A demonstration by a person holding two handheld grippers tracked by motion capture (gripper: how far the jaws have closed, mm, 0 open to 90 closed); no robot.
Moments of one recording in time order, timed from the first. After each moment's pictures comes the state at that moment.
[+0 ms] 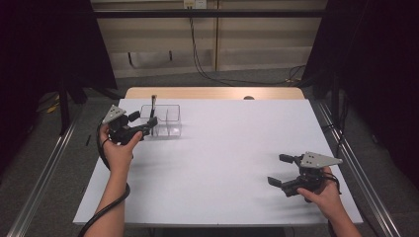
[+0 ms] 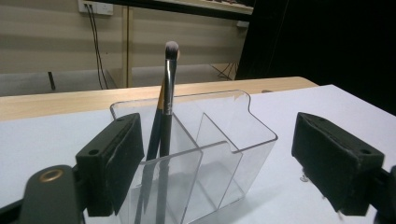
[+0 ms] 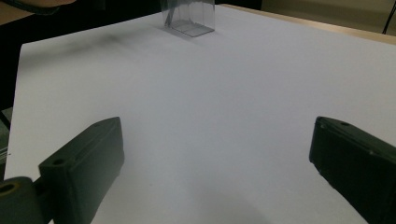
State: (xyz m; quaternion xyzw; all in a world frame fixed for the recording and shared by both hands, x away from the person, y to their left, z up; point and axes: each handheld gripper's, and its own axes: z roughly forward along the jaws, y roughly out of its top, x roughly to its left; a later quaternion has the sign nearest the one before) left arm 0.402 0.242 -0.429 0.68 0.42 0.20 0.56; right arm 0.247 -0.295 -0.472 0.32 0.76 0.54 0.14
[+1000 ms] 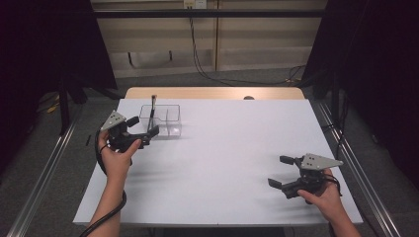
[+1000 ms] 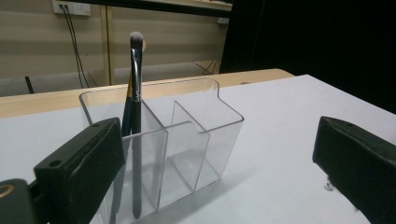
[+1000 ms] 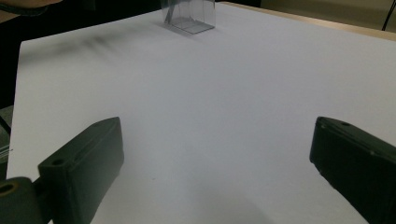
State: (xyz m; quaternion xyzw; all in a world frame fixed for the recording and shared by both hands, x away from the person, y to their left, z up) left arm 0.382 0.242 -0.431 0.70 0.39 0.18 0.57; right arm 0.242 -0.295 -0.474 0.32 0.77 0.54 0.14
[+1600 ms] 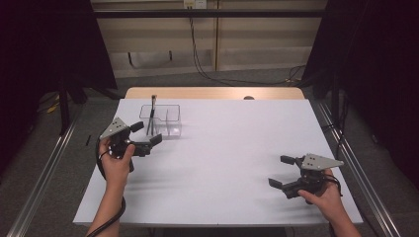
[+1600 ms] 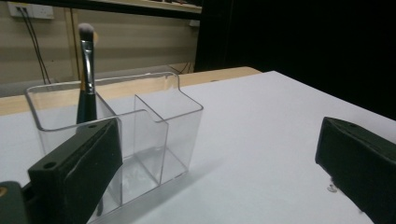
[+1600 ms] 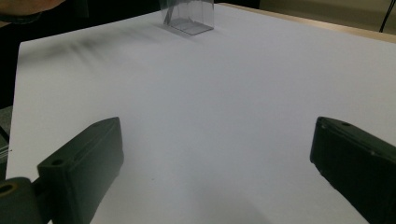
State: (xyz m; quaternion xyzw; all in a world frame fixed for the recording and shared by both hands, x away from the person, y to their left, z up) left arm 0.365 0.237 -0.438 0.71 0.34 0.15 0.60; right arm 0.242 -0.296 -0.473 0.32 0.76 0.54 0.15
